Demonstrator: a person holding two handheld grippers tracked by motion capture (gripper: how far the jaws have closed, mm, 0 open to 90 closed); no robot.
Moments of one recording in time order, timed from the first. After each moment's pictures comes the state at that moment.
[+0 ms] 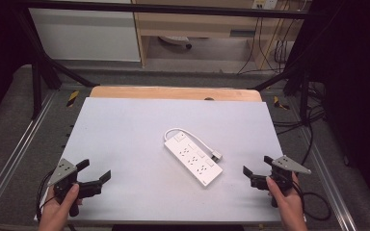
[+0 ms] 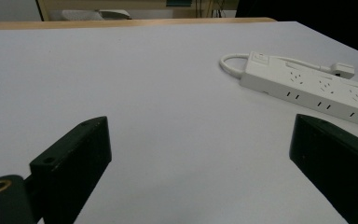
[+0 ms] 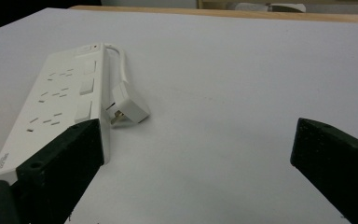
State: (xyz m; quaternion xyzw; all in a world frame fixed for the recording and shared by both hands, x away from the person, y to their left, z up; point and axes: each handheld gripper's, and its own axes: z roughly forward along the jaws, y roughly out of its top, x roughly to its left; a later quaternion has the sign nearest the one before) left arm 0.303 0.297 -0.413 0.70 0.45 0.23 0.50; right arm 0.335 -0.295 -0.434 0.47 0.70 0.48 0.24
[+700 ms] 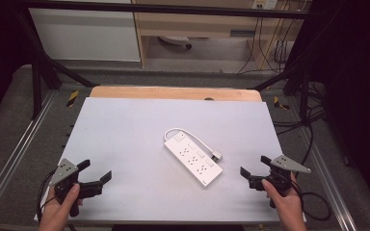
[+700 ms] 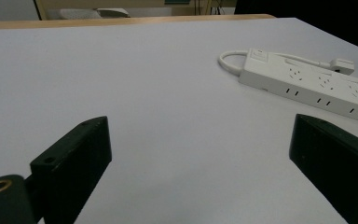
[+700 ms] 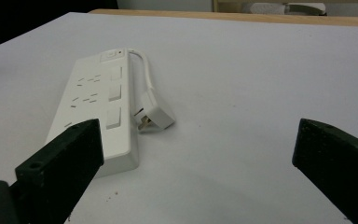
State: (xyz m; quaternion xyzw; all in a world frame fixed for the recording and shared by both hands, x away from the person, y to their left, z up) left arm 0.303 0.296 -0.414 0.70 0.45 0.23 0.50; right arm 0.331 -0.285 -0.422 0.46 0.71 0.50 0.22
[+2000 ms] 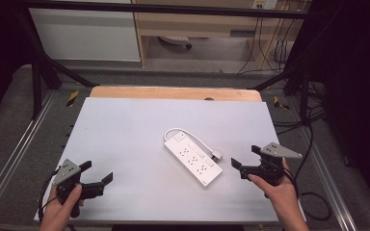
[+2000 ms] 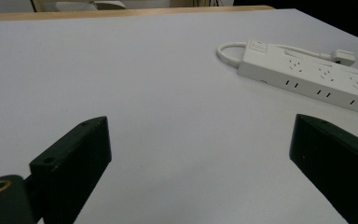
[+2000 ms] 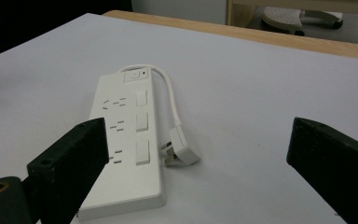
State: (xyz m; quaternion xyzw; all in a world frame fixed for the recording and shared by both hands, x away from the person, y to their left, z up) left arm 0.304 0.293 -0.417 0.71 0.45 0.22 0.49; right arm 0.346 -0.254 -0.380 0.43 0.73 0.49 0.21
